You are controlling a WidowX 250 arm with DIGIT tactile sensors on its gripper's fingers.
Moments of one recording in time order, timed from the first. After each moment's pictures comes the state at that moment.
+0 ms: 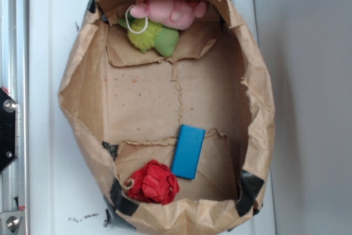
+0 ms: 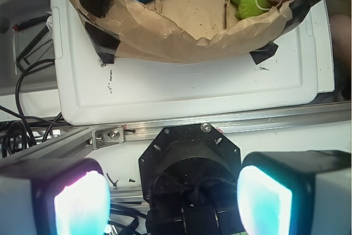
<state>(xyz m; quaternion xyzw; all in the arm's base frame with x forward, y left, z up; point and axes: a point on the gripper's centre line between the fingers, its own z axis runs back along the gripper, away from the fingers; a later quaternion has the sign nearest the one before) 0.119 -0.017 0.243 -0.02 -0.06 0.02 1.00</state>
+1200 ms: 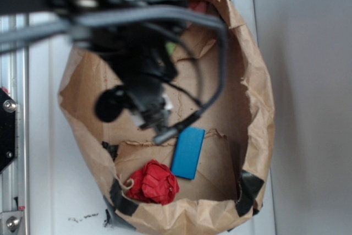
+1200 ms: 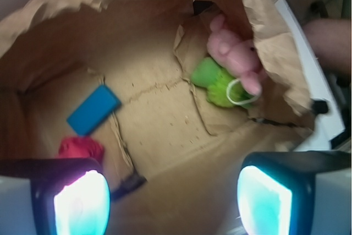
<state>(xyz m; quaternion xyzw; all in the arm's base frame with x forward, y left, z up) 0.259 0.051 0.180 -0.01 -0.09 0.26 0.96</state>
